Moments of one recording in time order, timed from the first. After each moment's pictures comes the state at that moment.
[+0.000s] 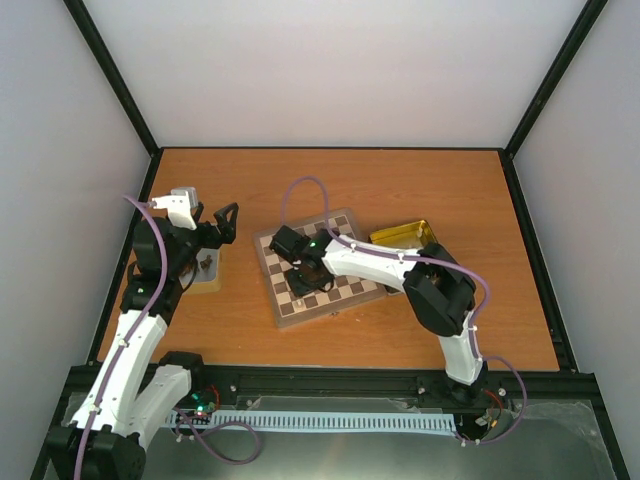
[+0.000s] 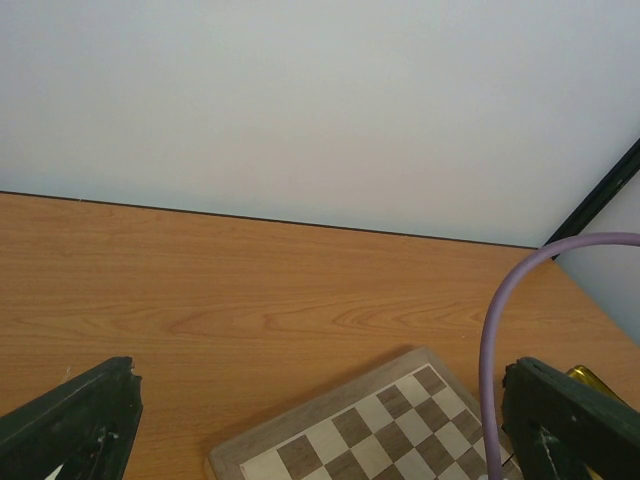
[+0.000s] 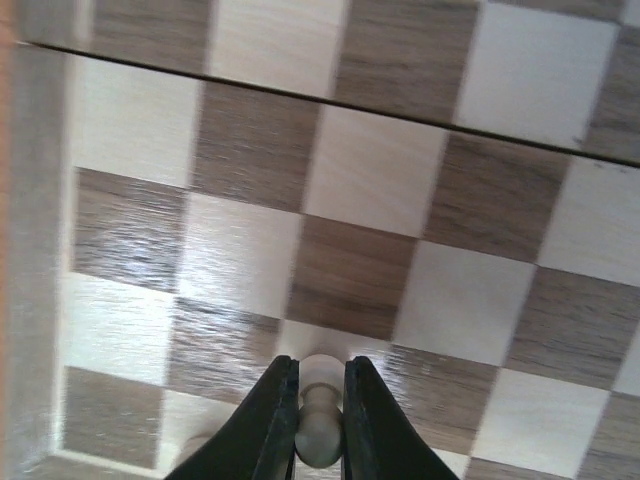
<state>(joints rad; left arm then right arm) -0.09 0.77 0.67 -0.07 0.26 -0.29 1.00 2.00 1.52 -0.84 0.06 0.50</state>
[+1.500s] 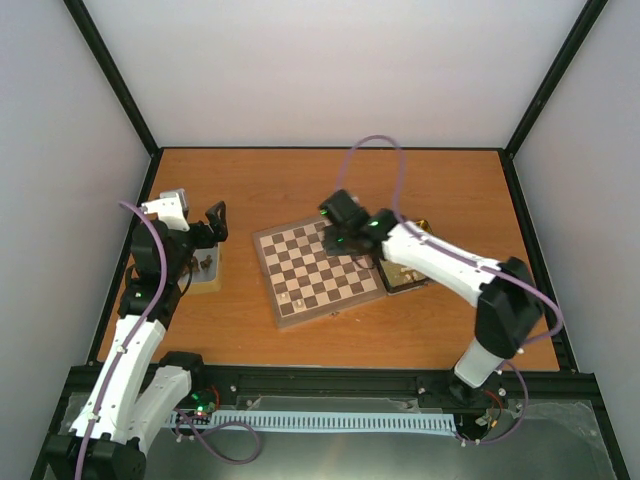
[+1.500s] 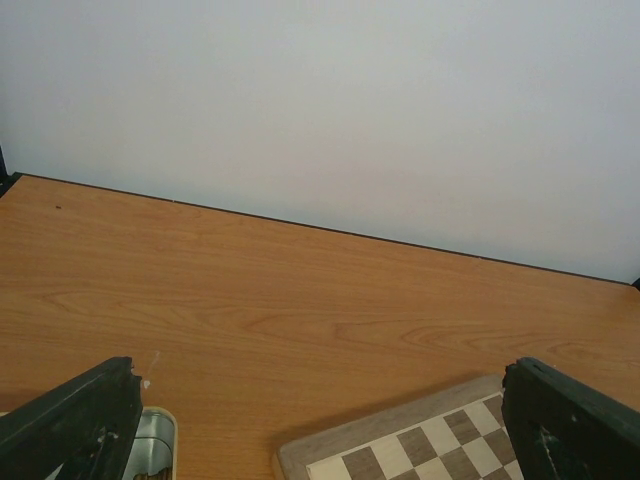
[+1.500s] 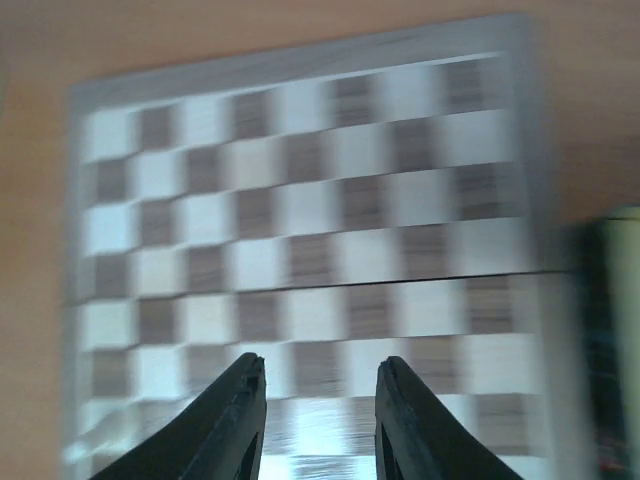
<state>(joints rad) -0.09 0.74 0.67 -0.12 0.07 -0.29 0.88 1.71 1.41 -0.72 0.15 0.57</state>
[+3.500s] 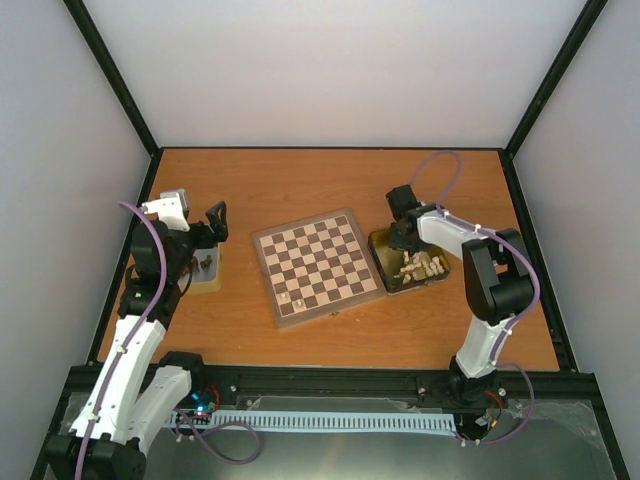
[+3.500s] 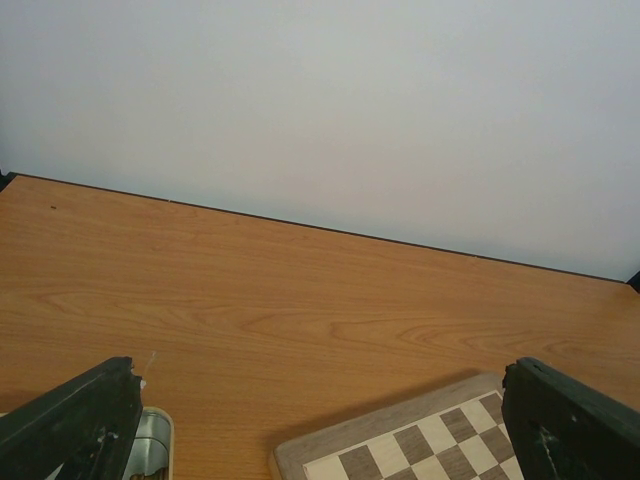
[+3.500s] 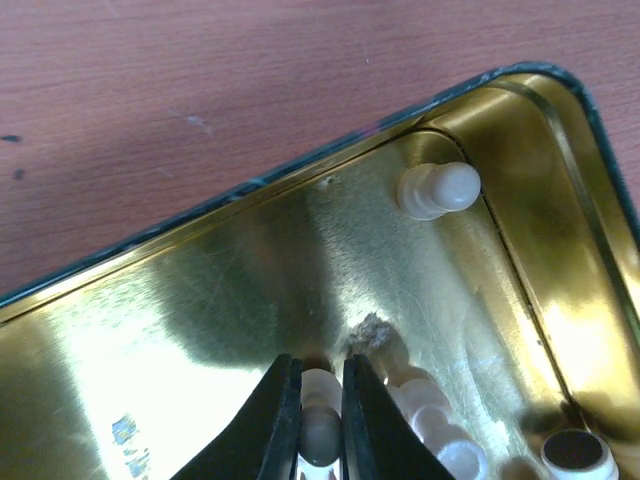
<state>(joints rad) -0.09 0.74 0.67 -0.13 0.08 -0.29 0.34 1.82 1.15 -0.58 0.27 0.45</state>
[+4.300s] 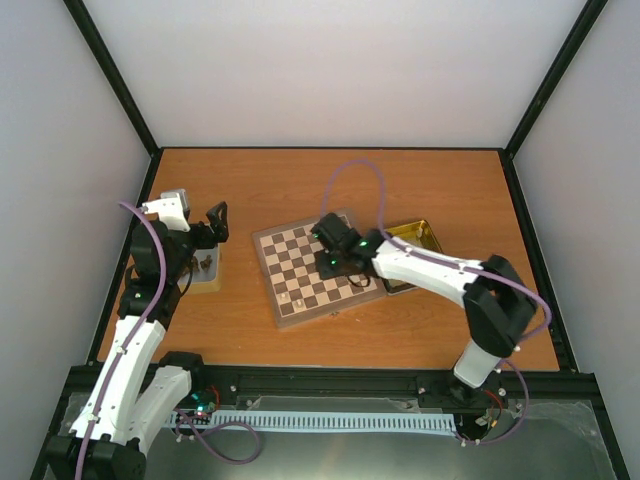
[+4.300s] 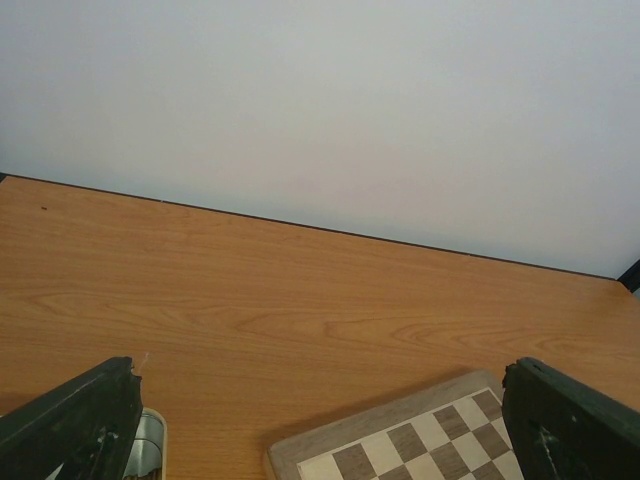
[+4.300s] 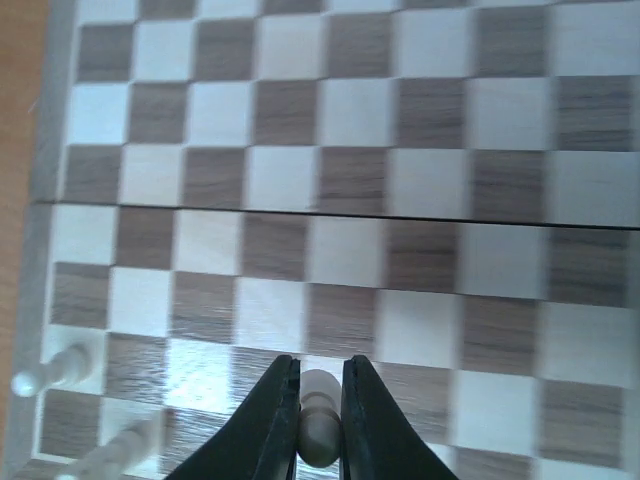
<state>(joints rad) -0.09 0.73 0.67 -0.13 0.10 -0.29 0.83 1.62 1.17 -0.57 0.10 0.51</state>
